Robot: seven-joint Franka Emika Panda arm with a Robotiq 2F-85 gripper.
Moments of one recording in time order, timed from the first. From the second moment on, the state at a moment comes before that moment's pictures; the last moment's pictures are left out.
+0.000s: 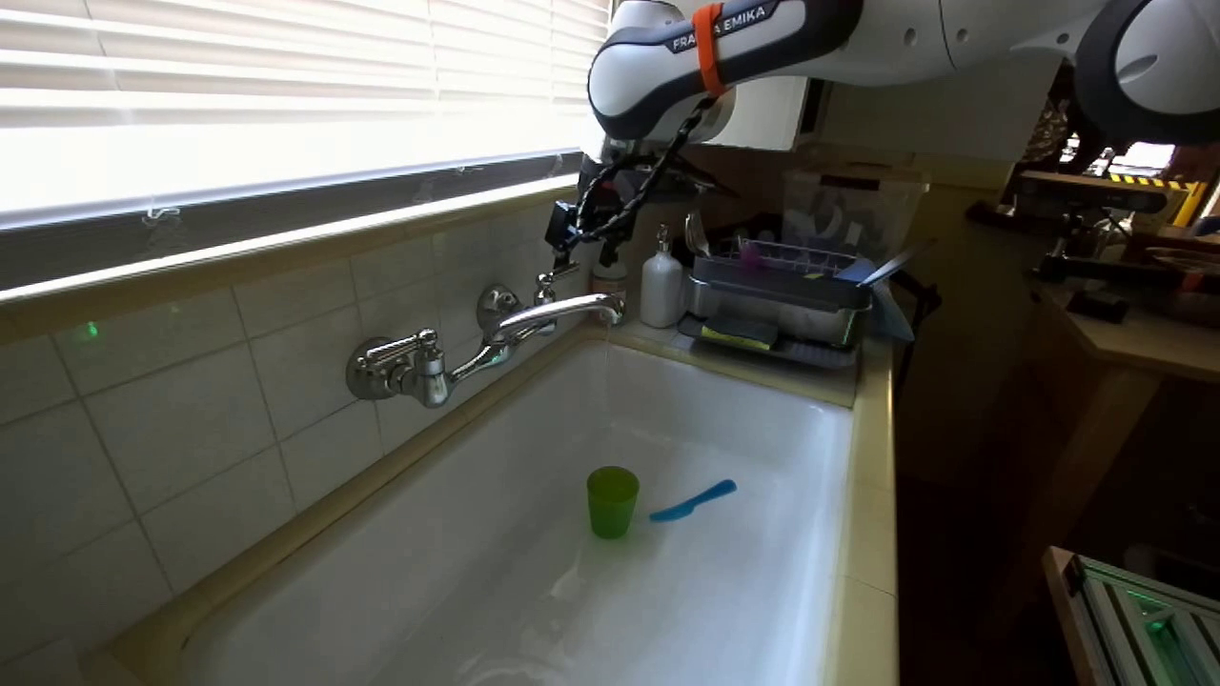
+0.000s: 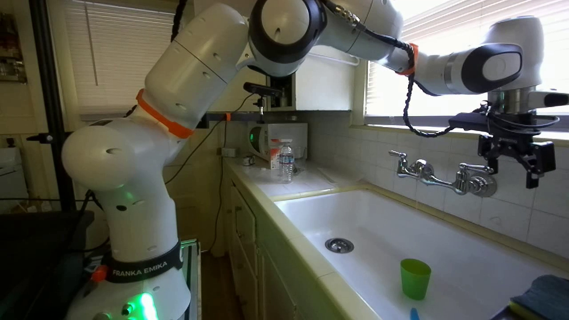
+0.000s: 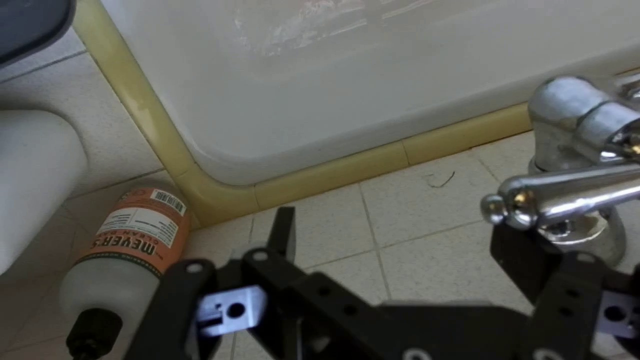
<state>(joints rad) -0.21 0.67 -0.07 -1.20 0.09 2.12 -0.02</state>
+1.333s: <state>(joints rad) -0.19 0.66 -0.08 -1.20 0.07 2.09 0.01</state>
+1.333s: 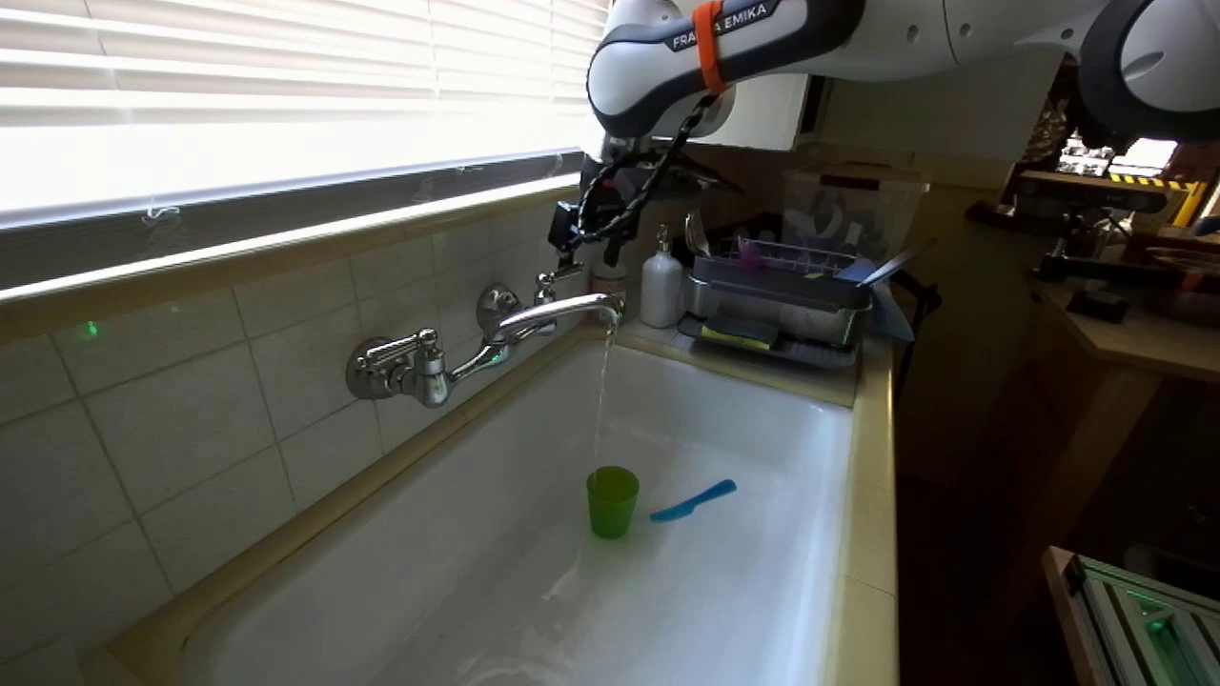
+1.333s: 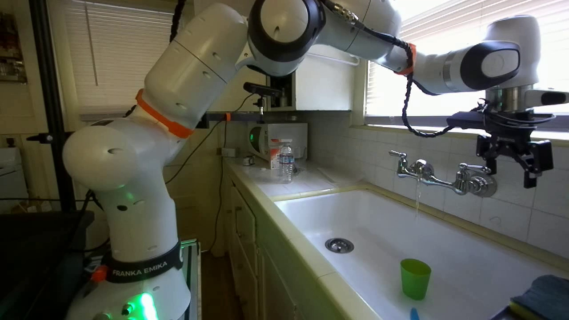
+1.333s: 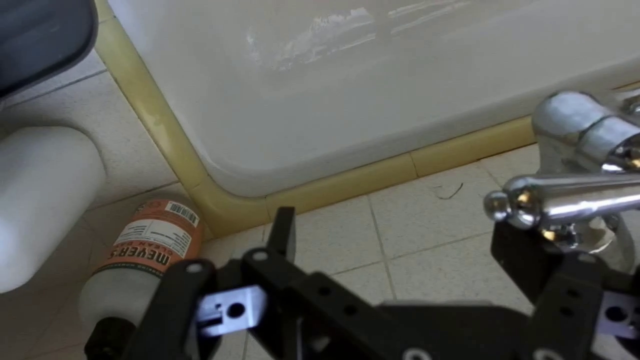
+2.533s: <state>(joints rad) -0.19 0.64 -0.13 -1.21 0.02 2.00 0.01</state>
